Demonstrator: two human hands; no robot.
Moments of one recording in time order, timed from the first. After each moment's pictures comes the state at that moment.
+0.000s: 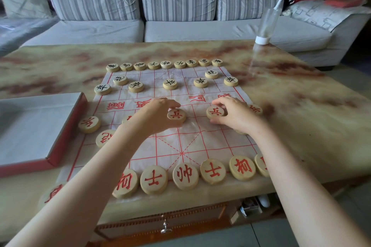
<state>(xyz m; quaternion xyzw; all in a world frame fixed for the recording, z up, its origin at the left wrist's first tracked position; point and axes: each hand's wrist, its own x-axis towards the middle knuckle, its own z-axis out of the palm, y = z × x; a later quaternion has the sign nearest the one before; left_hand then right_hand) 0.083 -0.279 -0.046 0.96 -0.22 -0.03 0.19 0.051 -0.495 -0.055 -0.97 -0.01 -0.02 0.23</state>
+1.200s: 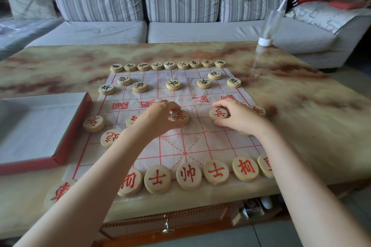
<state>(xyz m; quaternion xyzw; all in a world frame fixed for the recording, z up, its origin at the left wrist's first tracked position) 0.083 -0.275 -0.058 0.95 -0.23 0.00 0.23 0.048 -0.495 -0.051 -0.97 -0.02 0.02 0.24</state>
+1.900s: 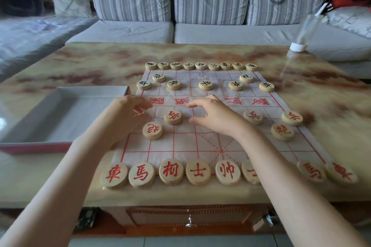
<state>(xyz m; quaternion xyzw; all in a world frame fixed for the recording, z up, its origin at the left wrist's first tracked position) 0.040 -0.143 -0.027 0.96 -0.10 0.09 0.26 0.051 -0.367 -0.033 -0.95 -0.15 0.04 0.26</state>
